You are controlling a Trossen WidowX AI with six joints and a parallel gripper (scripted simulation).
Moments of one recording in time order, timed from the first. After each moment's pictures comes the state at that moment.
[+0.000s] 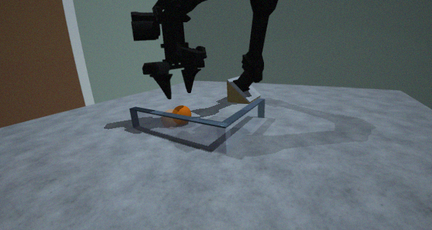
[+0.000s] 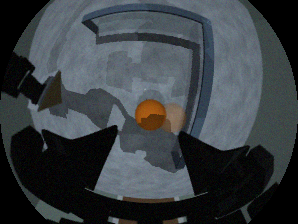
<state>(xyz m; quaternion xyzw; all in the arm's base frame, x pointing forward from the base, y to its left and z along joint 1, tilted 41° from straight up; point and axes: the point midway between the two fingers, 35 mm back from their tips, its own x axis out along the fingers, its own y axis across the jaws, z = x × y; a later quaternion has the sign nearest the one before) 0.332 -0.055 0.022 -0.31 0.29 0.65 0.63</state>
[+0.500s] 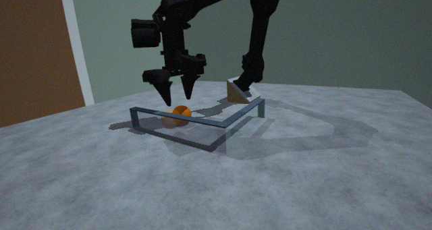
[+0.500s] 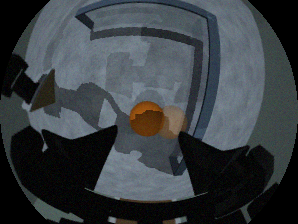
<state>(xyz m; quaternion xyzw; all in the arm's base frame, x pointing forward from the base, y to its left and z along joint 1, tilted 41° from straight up) 0.337 -0.042 0.008 -0.32 0.28 0.65 0.63</state>
